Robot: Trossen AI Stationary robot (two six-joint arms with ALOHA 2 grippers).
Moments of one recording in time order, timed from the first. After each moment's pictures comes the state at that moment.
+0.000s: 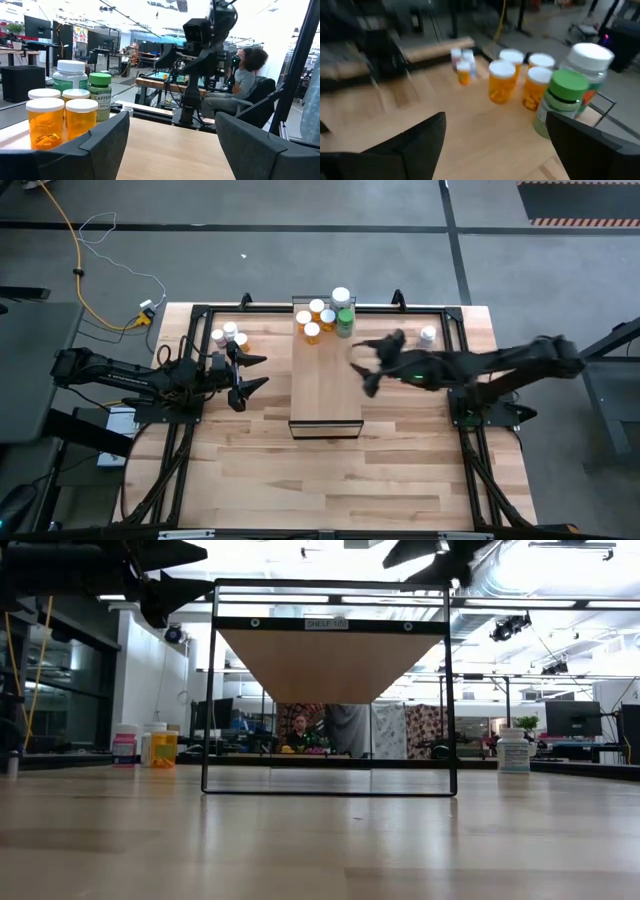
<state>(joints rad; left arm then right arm) 0.05 0.67 0.18 0.65 -0.27 -0.09 0.10 1.15 0.91 -0.13 0.60 0.21</state>
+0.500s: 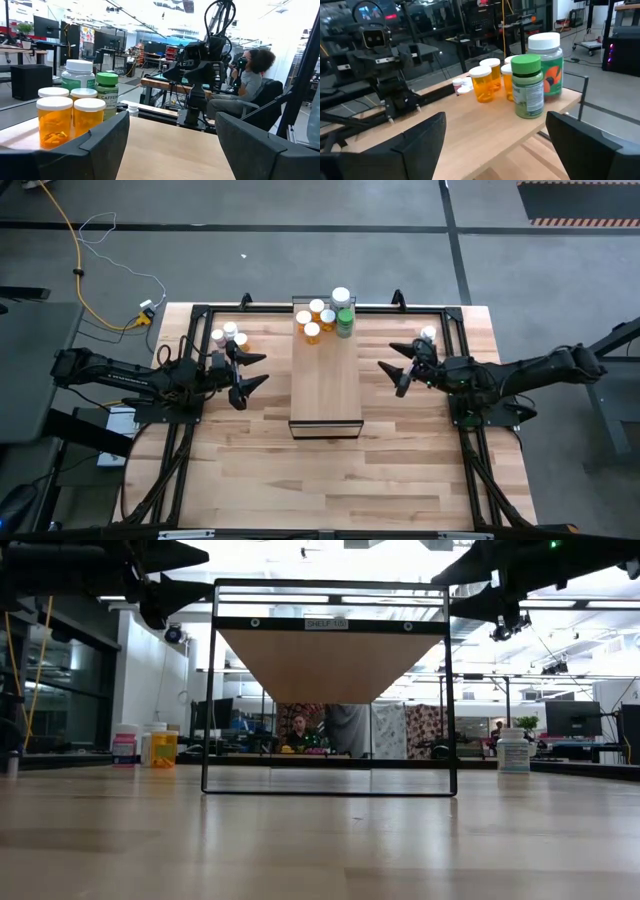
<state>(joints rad) 0.05 0.67 0.18 0.65 -0.30 -0.10 0.11 0.77 0.43 0.24 0.61 0.25</state>
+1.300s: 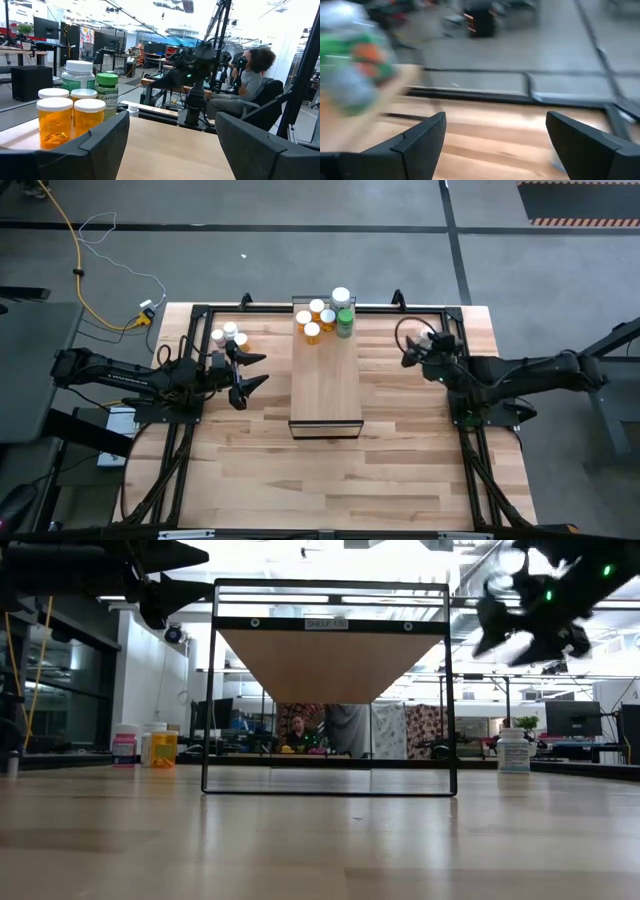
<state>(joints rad) 0.05 0.67 0.18 0.65 -0.30 -0.09 -0.05 0.77 0.52 -0.49 1.04 0.89</state>
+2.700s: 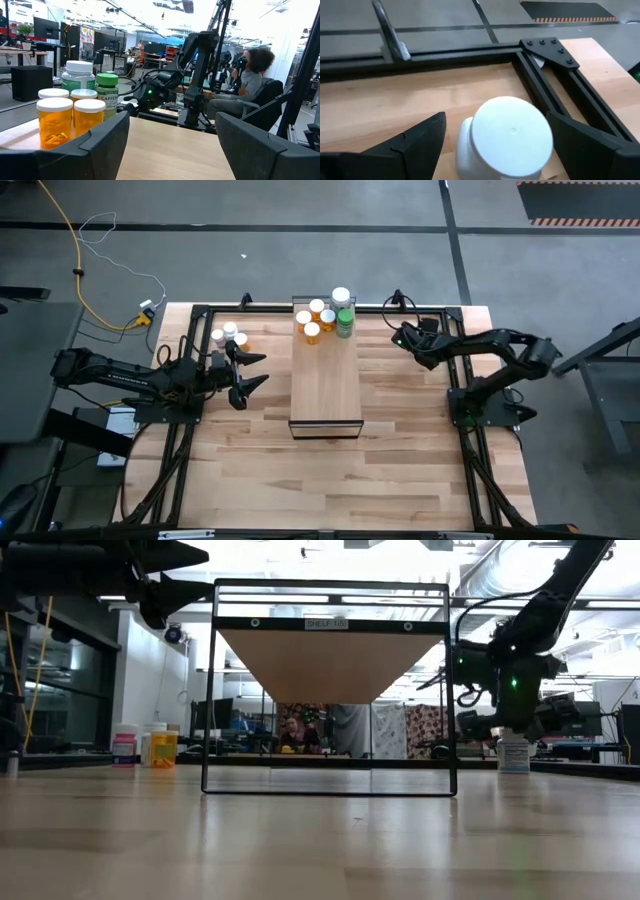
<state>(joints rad) 0.05 0.67 0.18 0.65 -0.30 -0.09 -0.63 1.47 0.52 -0.23 0.93 0.96</state>
